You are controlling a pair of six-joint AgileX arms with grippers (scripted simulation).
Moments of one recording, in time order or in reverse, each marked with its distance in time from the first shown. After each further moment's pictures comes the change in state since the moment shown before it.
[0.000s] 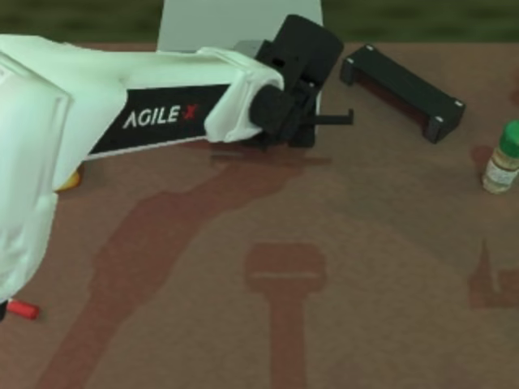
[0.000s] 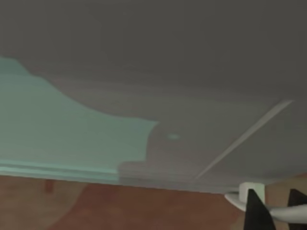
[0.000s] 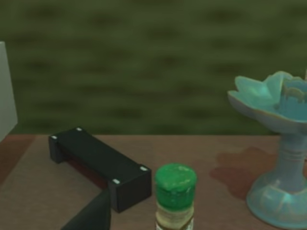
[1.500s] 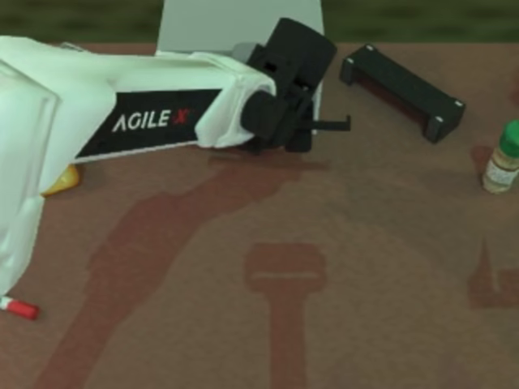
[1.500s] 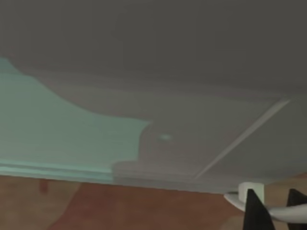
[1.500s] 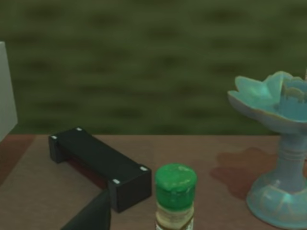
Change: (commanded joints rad) left arm 0.005 -0.032 -0.055 0.036 0.028 0.040; right arm 0.000 0.000 0.000 0.000 0.000 0.000
